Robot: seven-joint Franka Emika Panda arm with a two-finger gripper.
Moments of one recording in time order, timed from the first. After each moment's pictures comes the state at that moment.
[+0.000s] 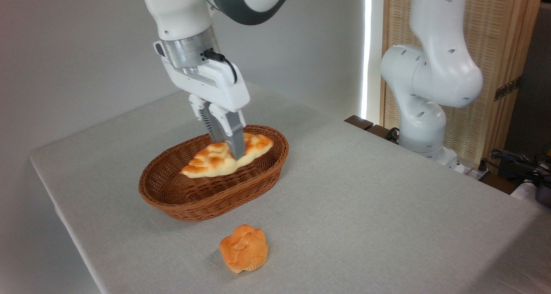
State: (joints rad) arm -0.09 -0.04 -0.09 -1.85 -0.01 1.68 0.57
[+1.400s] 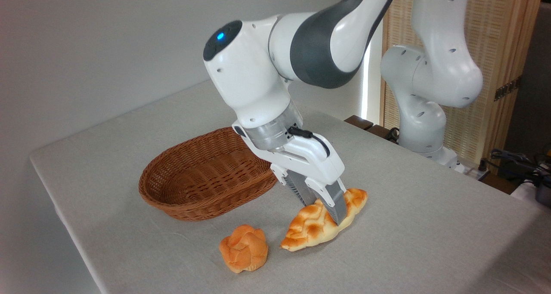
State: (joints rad) arm -0.08 -0.07 0.15 -2.10 0.21 1.76 0.73
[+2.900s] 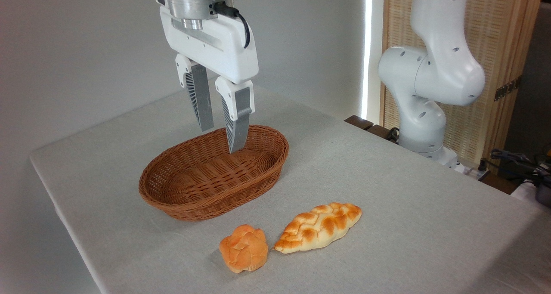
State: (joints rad) arm 0.05 -0.07 -0.08 -1.70 -0.07 1.69 0.76
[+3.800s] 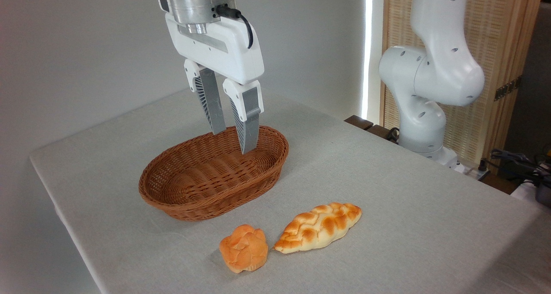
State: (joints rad) arm 0.01 -0.06 -0.04 -1.69 -0.01 1.63 0.76
